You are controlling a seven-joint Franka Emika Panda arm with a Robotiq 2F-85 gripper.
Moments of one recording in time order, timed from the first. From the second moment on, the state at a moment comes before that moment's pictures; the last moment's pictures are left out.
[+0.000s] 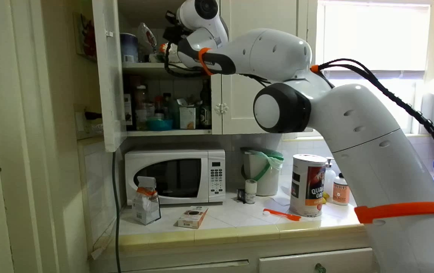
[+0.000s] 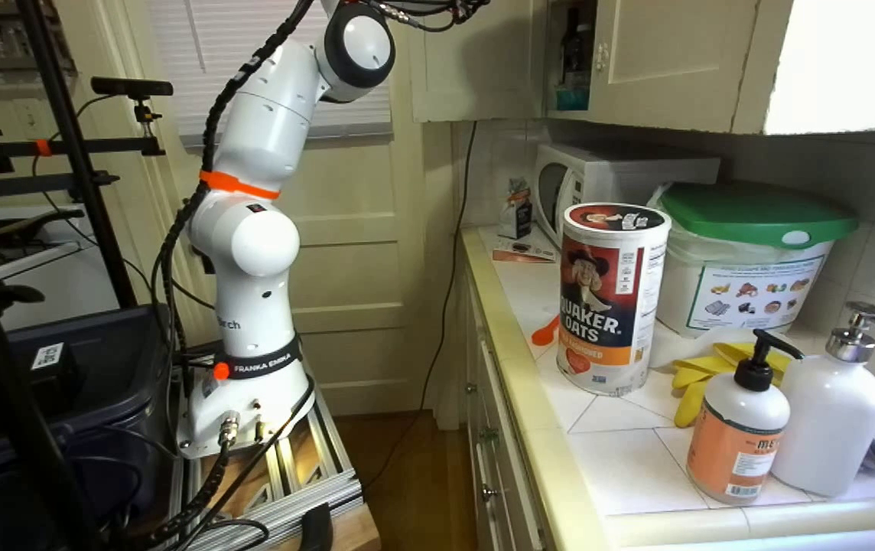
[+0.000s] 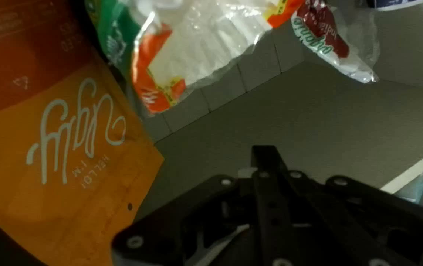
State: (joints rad) arm 0.30 0.46 -0.33 -0.67 -0.58 2.86 1.02
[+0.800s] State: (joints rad) arm 0.33 0.17 -0.11 -0.71 -0.42 2.07 0.70
